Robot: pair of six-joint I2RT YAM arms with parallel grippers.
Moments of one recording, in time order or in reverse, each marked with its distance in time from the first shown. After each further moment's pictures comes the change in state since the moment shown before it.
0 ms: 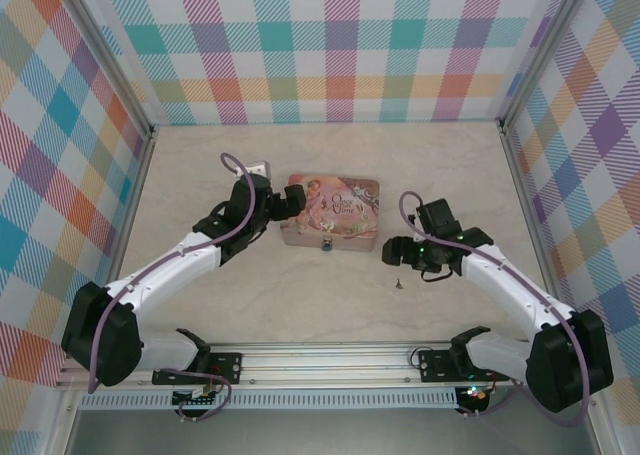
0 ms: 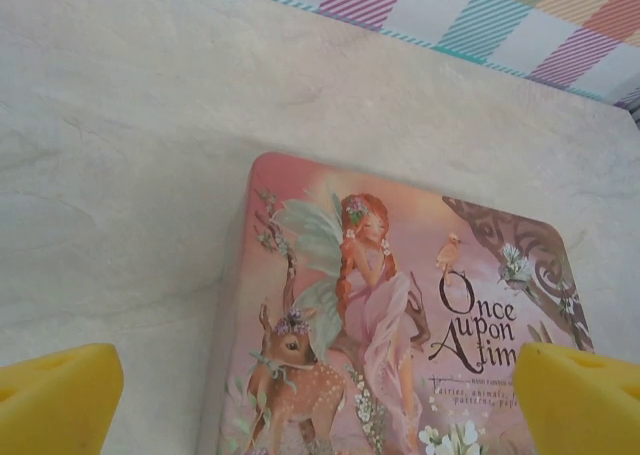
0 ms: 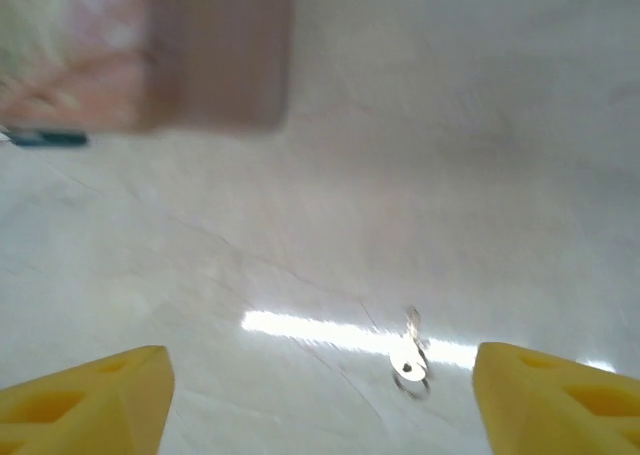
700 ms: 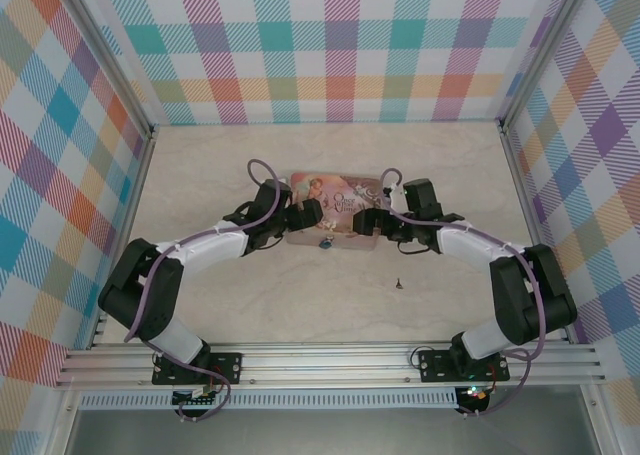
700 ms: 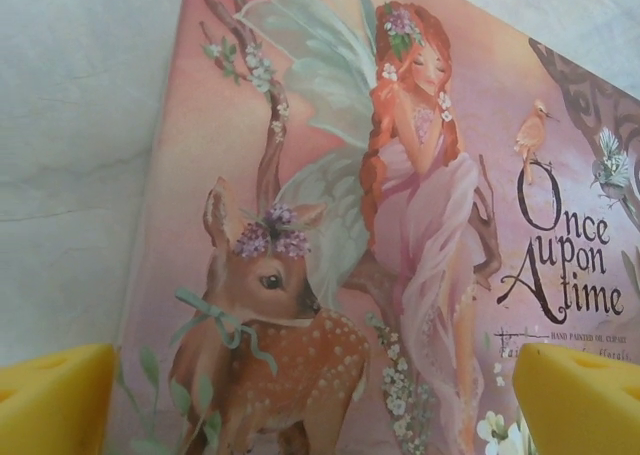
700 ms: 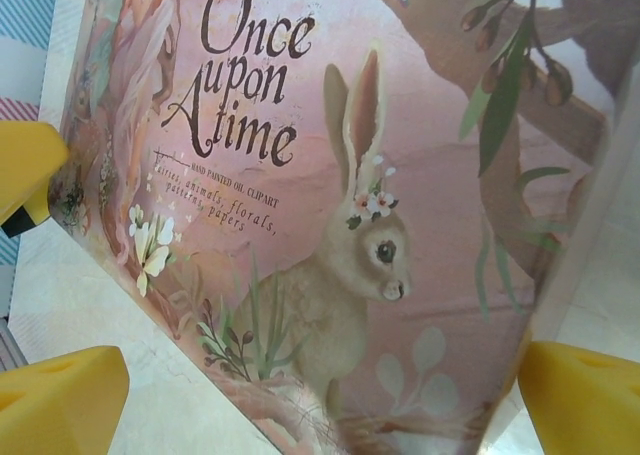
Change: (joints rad) left arm -0.006 0.261 -0.003 0.074 0.188 -0.126; right arm -0.020 0.347 0.047 0.622 -0.314 -0.014
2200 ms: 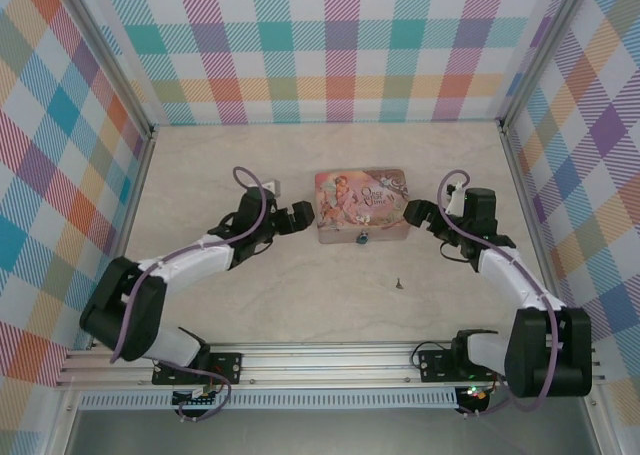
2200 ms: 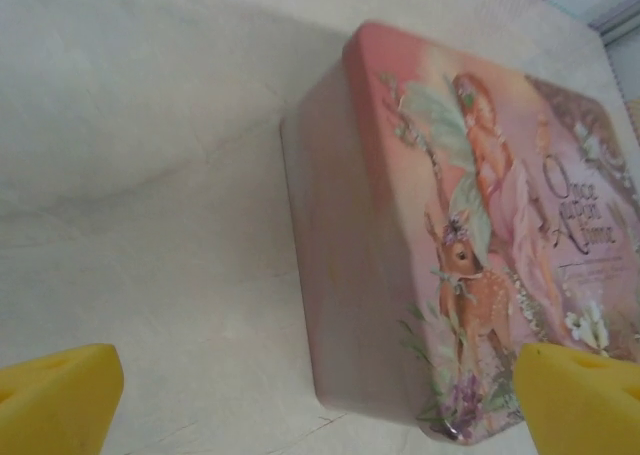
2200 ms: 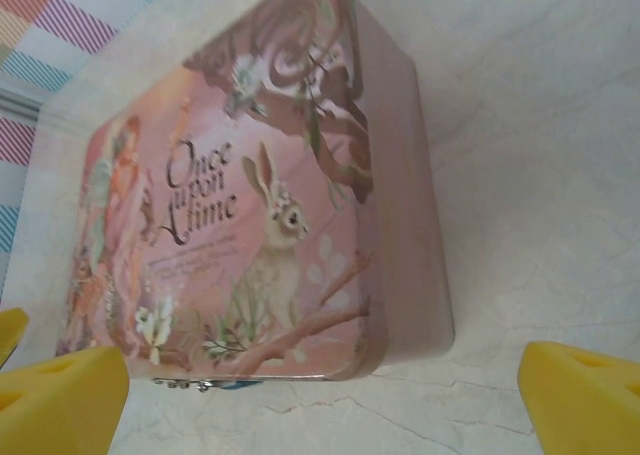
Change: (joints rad) left arm 0.035 -0.096 -0.140 0.166 0.064 0.033; right arm -0.364 -0.287 -0.158 -0.021 0.047 -0.004
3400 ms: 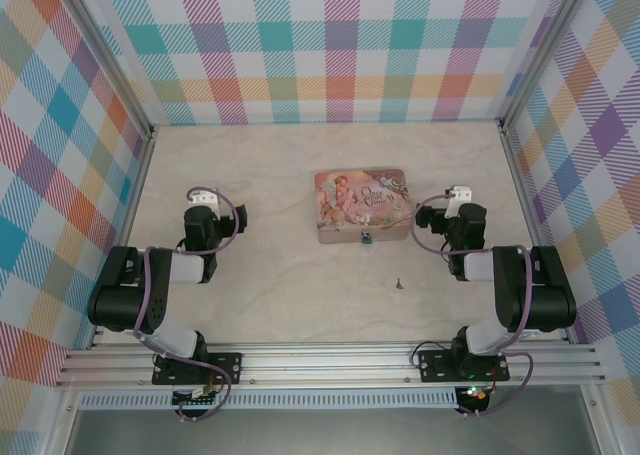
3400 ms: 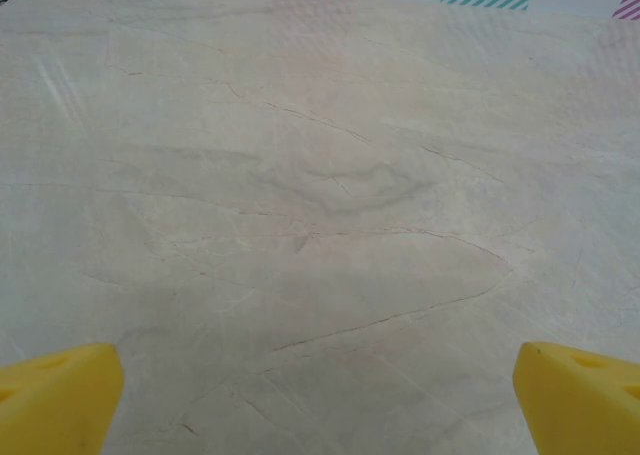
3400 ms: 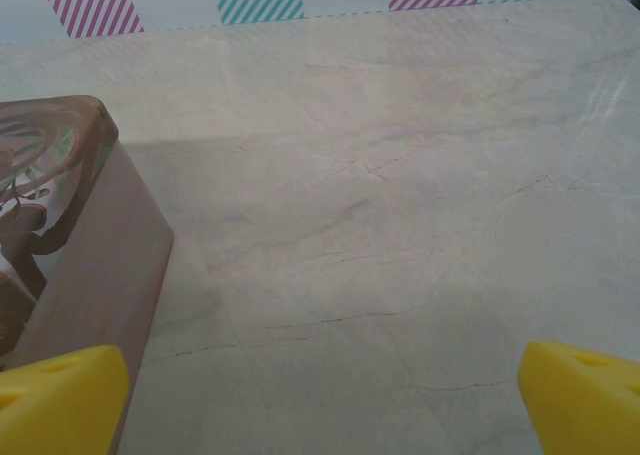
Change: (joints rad) left arm 0.463 0.100 -0.343 0.650 -0.142 0.556; right arm -0.016 0.336 -0.226 0.890 0.408 -0.420
